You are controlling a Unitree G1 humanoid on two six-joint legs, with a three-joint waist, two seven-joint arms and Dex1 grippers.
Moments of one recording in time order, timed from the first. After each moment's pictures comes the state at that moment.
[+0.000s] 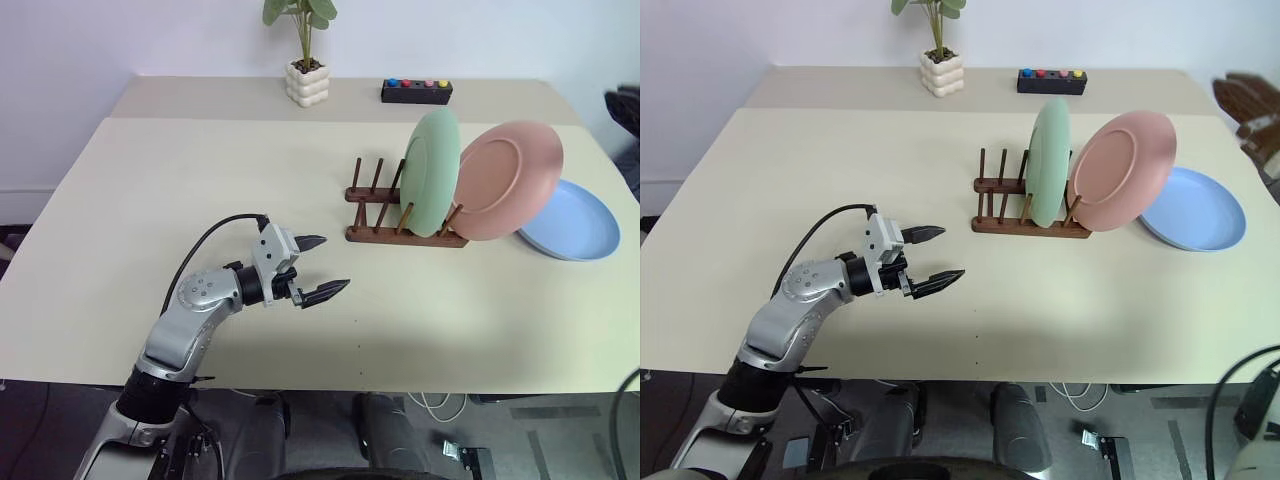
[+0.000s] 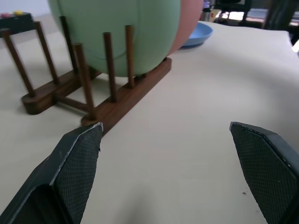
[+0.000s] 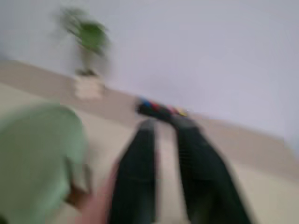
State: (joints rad) left arm -0.31 0.40 -0.20 -0.23 -0.33 0.33 -0.83; right arm -0.45 -1.01 -0.54 0.13 0.54 0.52 0.70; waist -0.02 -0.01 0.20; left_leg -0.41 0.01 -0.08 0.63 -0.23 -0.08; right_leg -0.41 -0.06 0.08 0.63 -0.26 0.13
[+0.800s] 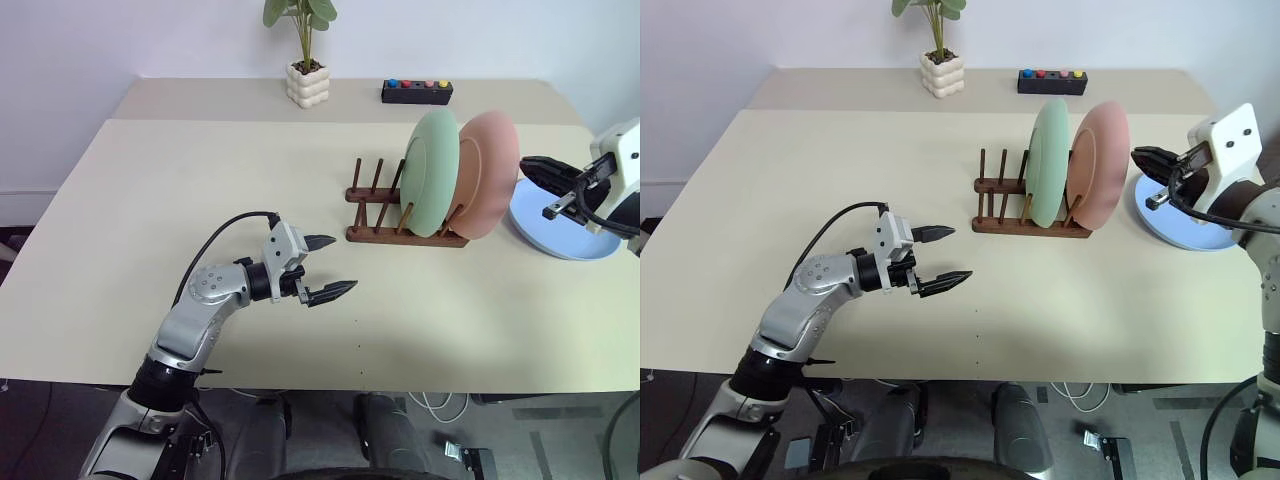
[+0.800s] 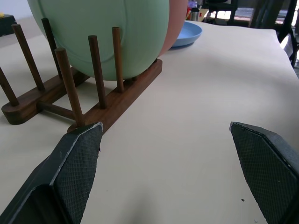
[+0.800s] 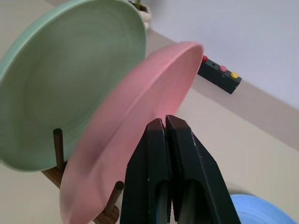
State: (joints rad) left arm -0.35 0.39 -0.22 -0.17 -0.32 0.30 -0.86; right arm -0.36 -0.94 -0.37 -0.12 0.45 0.52 0.73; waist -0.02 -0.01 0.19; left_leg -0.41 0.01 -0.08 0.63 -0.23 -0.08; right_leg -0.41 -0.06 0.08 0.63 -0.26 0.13
